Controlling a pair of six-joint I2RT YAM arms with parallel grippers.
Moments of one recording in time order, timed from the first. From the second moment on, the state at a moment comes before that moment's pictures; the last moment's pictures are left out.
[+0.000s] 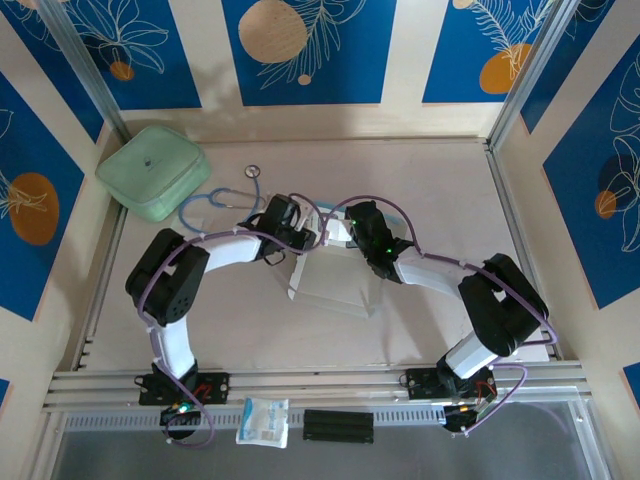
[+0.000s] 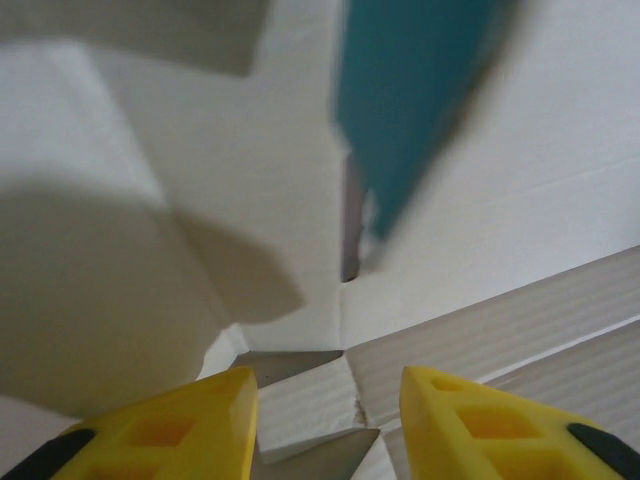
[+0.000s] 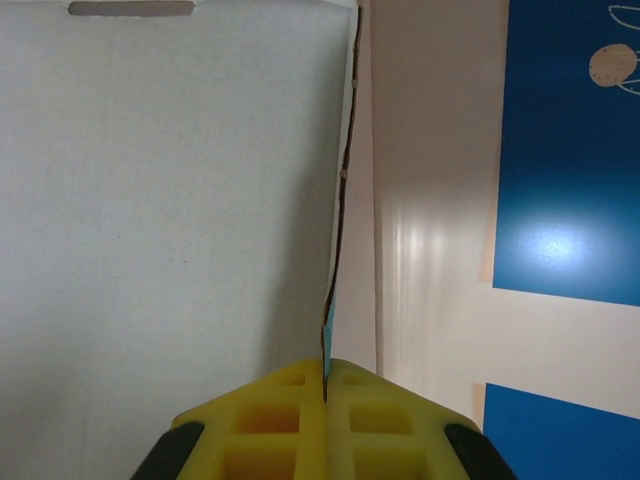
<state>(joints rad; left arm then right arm) -0.58 1.86 1.08 -0.06 0.09 -0.09 0.65 1.55 0.82 0.24 0.36 -1.22</state>
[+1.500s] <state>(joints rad) -0.50 1.98 1.16 -0.07 0.59 -0.43 0.64 1.55 0.82 0.24 0.37 -1.21</state>
